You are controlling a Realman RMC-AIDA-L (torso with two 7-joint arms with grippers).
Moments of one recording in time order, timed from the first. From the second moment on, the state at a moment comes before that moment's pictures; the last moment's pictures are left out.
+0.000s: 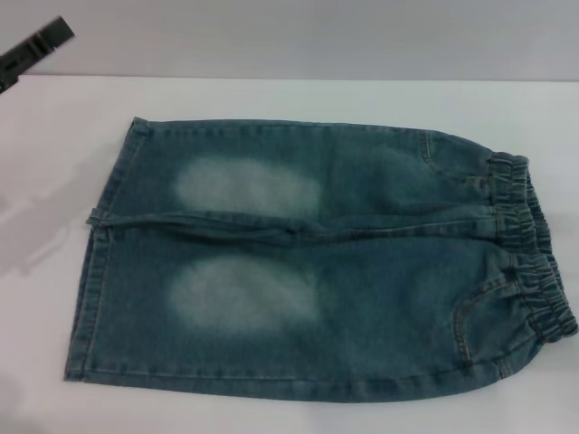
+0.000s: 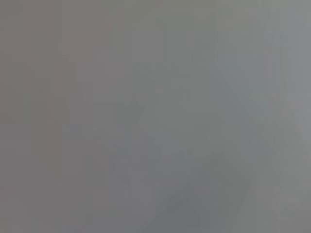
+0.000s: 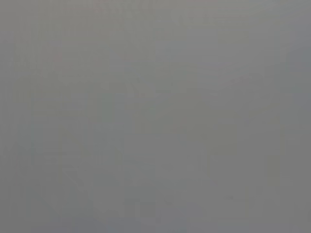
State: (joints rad) left arm -0.61 -1.83 -0.22 0.18 2.22 1.57 -1.48; right arm 0.38 2.08 -0.39 -0.02 -0.86 -1.55 0.56
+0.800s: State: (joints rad) left arm -0.64 -1.79 0.59 0.51 2.29 1.83 -2.36; right arm 0.37 2.07 -0.28 -0.14 -0.84 -1.33 0.56
